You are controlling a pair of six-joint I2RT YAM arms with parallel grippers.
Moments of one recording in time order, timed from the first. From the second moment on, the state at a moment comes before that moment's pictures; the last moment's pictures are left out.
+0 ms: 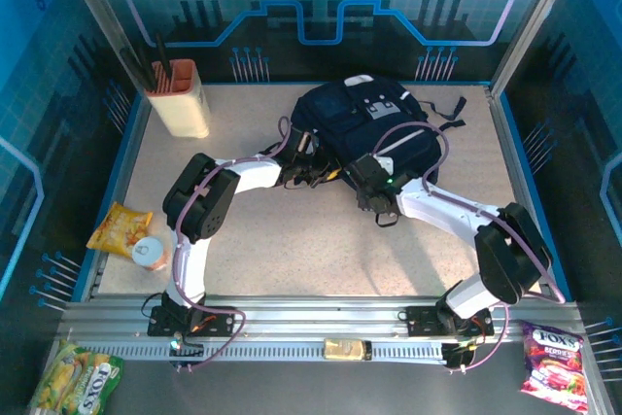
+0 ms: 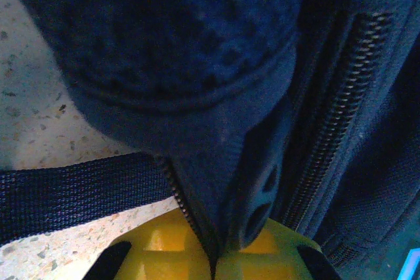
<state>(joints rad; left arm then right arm) -0.50 2.07 1.27 0.08 0.47 -1.21 0.66 1.52 0.98 -0.66 0.37 0.72</state>
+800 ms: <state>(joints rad) -0.50 2.07 1.27 0.08 0.49 -1.21 0.65 1.70 1.08 -0.69 0.48 0.86</state>
